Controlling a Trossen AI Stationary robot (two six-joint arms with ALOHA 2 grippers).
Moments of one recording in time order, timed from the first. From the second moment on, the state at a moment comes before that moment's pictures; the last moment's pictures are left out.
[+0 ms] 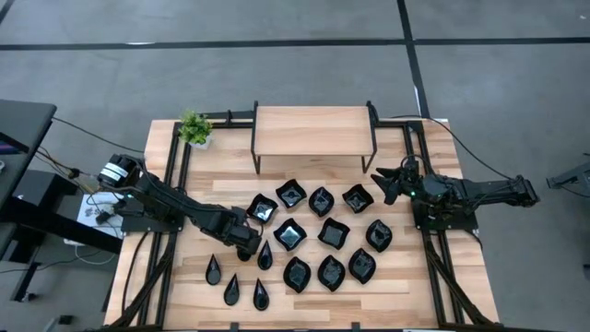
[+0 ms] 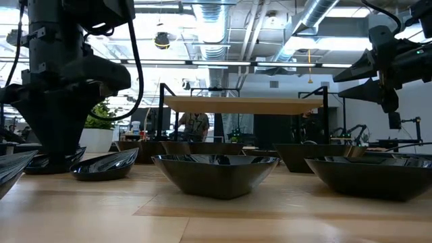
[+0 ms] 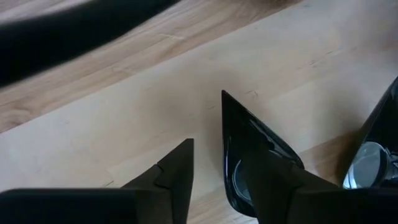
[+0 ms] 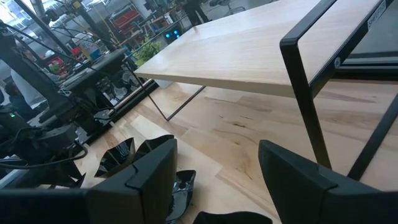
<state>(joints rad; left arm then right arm) -0.41 1.58 0.84 -0.69 -0.09 -1.50 0.08 0.09 0.09 -0.23 0.64 0.65</state>
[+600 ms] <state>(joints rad) -0.41 1.58 0.83 -0.67 -0.10 -1.50 0.08 0.09 0.09 -0.23 0.64 0.65</state>
